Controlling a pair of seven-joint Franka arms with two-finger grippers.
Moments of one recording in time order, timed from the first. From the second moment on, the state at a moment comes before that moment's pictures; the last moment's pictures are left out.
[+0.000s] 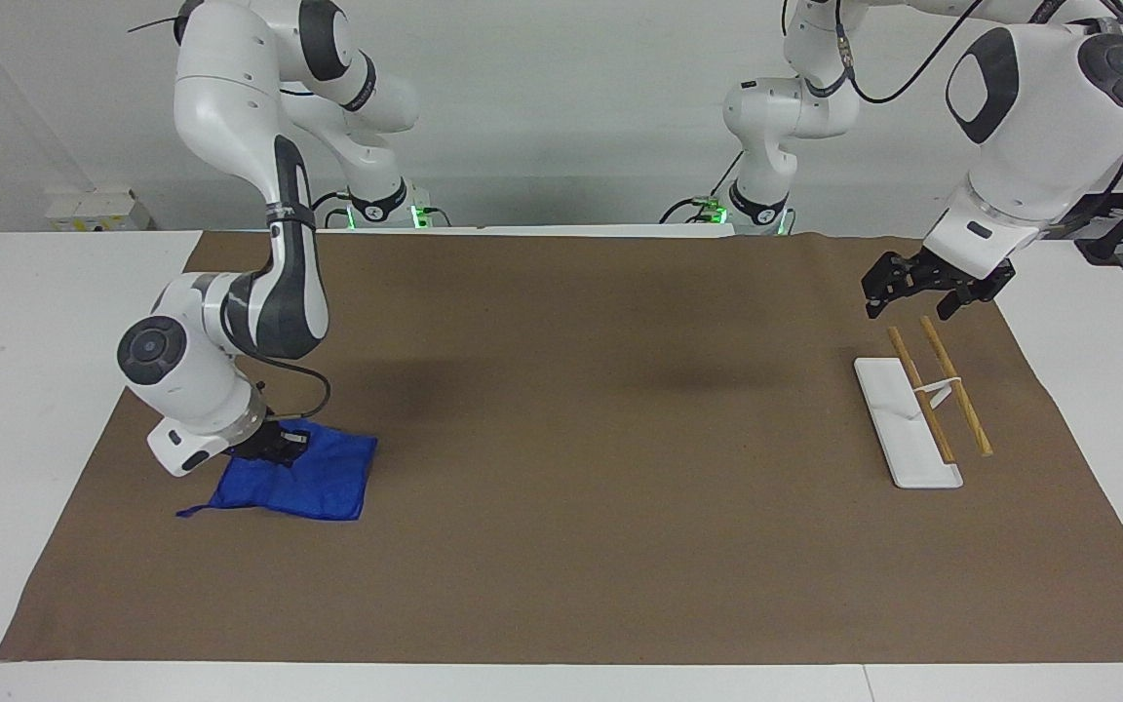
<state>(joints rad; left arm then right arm) -0.13 0.09 -0.03 -1.55 0.01 1.57 -0.01 -0.05 0.48 -0.01 -1.58 0.04 1.92 -0.04</state>
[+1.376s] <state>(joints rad) -0.12 0.09 -0.15 -1.54 0.00 1.72 -0.75 0.03 0.38 0.19 -1.50 1.00 1.75 0.88</state>
